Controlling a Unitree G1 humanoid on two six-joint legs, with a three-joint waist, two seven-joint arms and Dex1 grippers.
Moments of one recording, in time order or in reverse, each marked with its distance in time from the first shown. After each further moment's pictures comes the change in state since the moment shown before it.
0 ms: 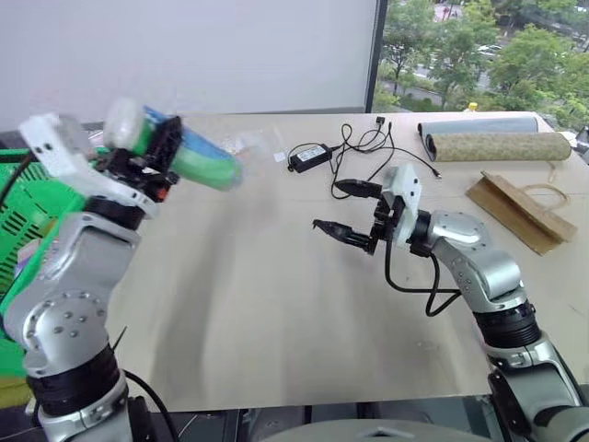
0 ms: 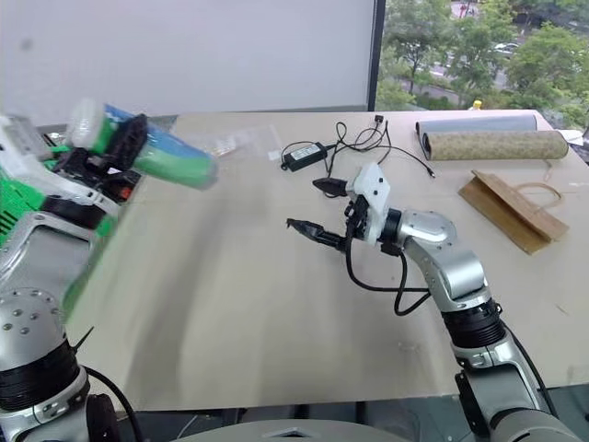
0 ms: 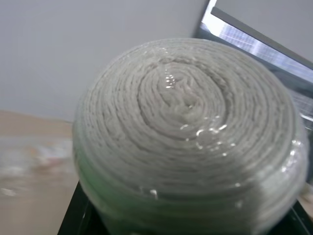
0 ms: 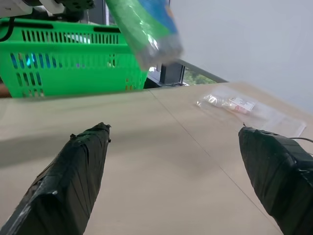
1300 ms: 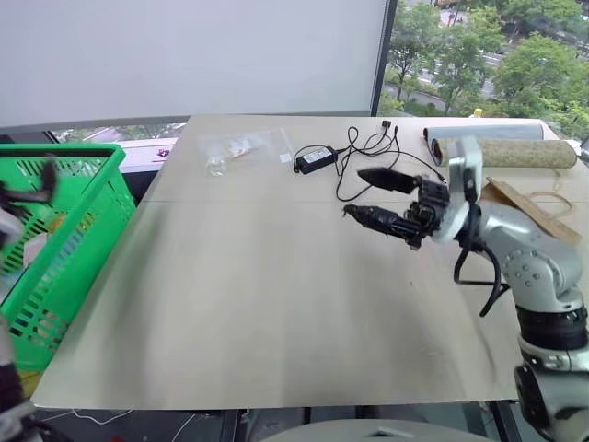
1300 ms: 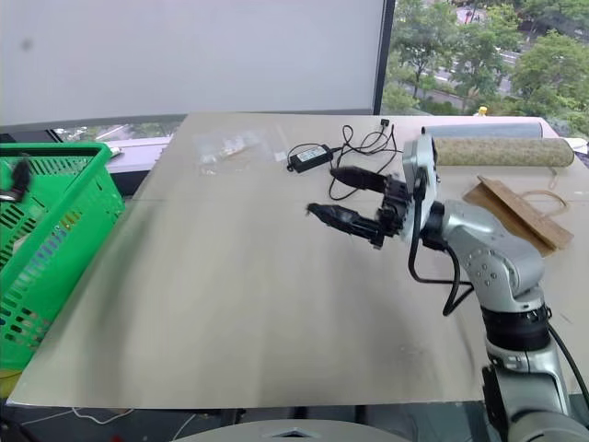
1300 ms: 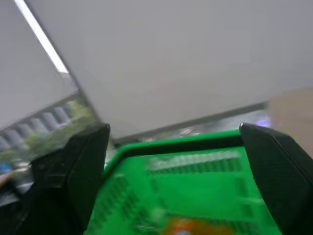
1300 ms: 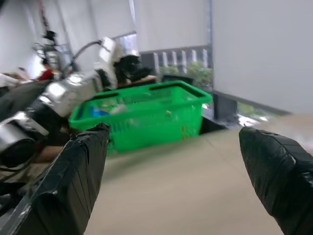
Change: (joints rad) left arm 0.222 0.257 0.120 0.420 0.771 -0.369 -0.444; right arm 0.063 -0.147 -0.201 -0.131 0.352 0.212 0.020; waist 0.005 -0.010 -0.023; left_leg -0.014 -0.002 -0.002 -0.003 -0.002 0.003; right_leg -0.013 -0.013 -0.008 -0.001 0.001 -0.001
